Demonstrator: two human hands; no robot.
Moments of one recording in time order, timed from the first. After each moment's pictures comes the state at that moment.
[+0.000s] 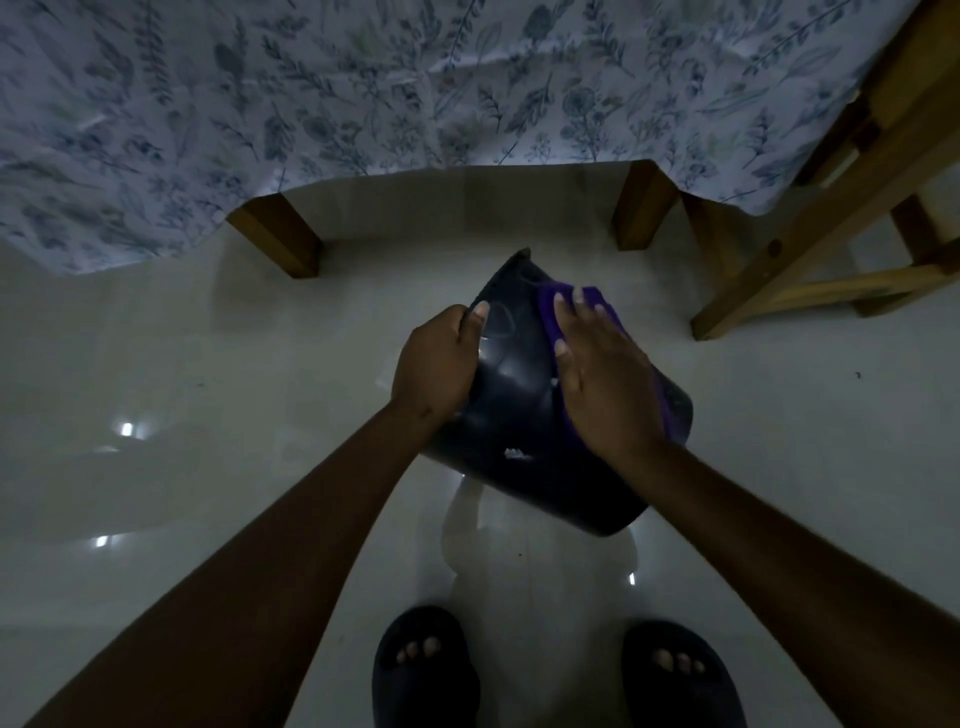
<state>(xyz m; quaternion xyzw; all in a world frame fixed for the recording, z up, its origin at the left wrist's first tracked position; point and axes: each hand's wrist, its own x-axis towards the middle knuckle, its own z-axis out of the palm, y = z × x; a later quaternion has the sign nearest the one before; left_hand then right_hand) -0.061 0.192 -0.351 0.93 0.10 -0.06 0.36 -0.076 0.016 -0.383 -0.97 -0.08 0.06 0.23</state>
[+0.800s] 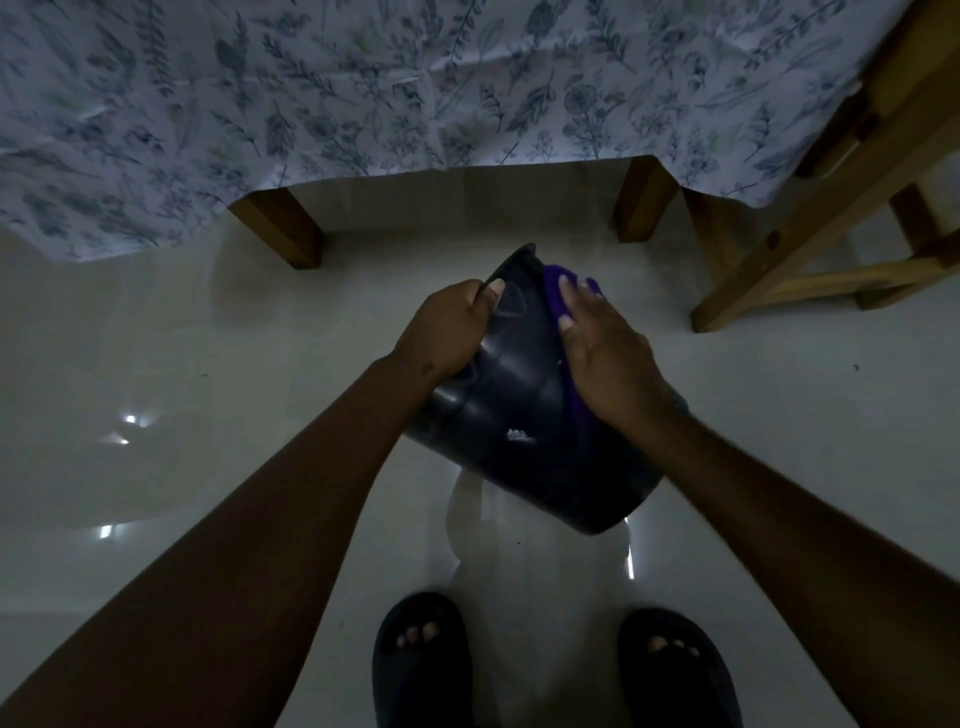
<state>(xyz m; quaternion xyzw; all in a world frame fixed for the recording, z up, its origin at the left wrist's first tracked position) -0.040 0.192 -0.346 0.93 0.05 -0.14 0.34 -0.055 0.006 -0.388 -0.94 -0.08 0.12 0.31</state>
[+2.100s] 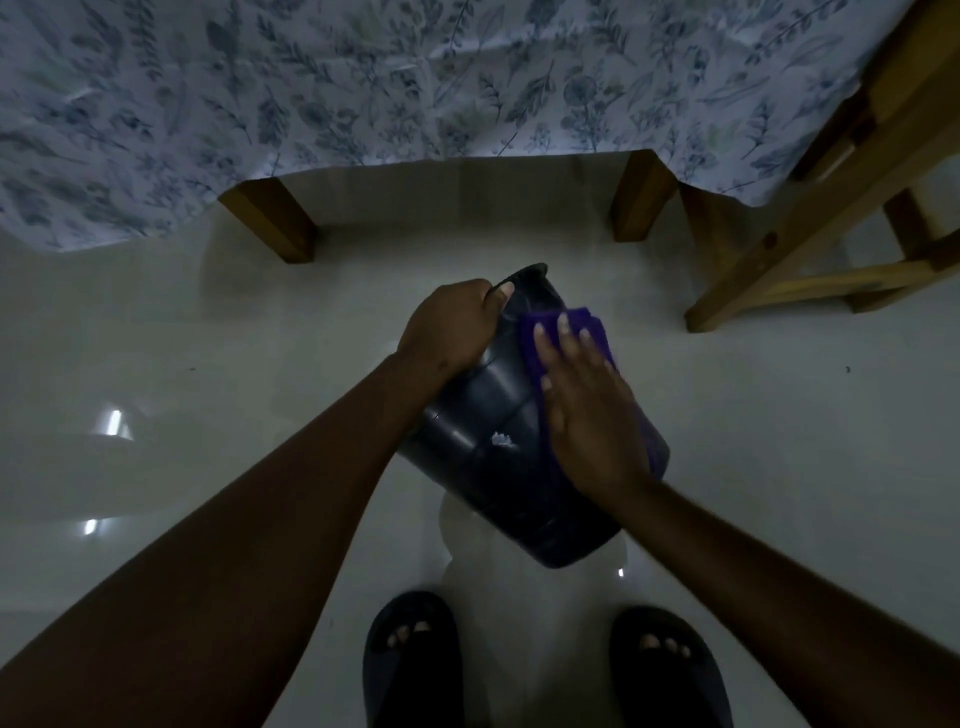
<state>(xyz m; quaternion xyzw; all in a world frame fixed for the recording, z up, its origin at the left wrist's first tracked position) -0.035 0.183 -0.355 0.96 0.03 -0.12 0.26 -0.117 0.018 -0.390 -0.95 -0.12 0.07 0.28</state>
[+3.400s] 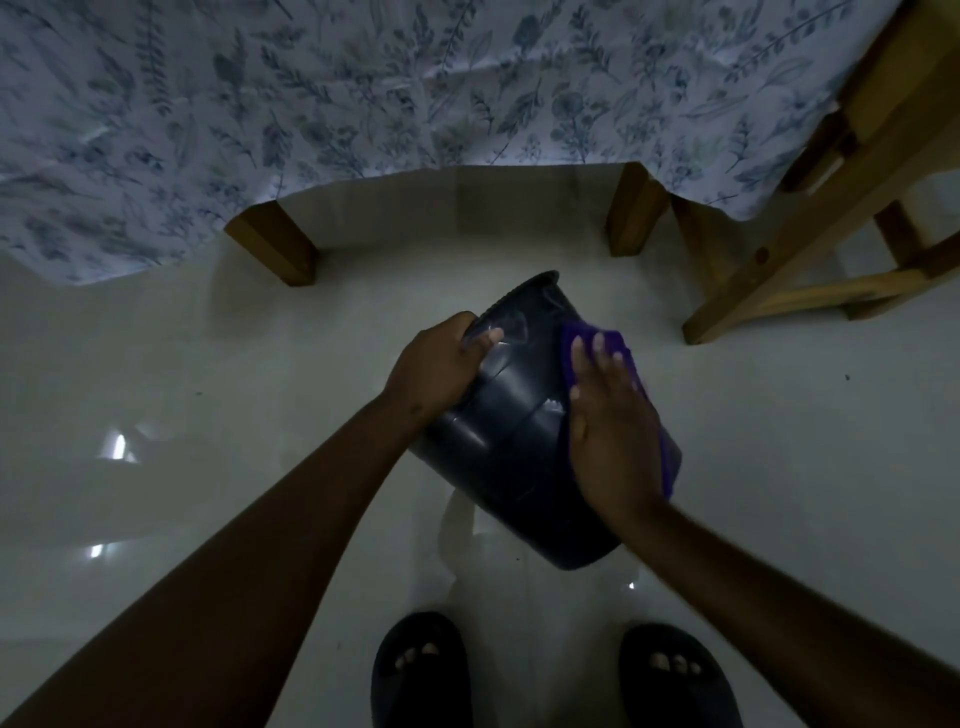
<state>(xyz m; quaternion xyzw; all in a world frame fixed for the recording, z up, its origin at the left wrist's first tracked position) -0.056 0.196 -0.344 0.93 0.05 -0.15 0.33 -0.122 0.012 -0.380 -0.96 -0.01 0.06 0.27</state>
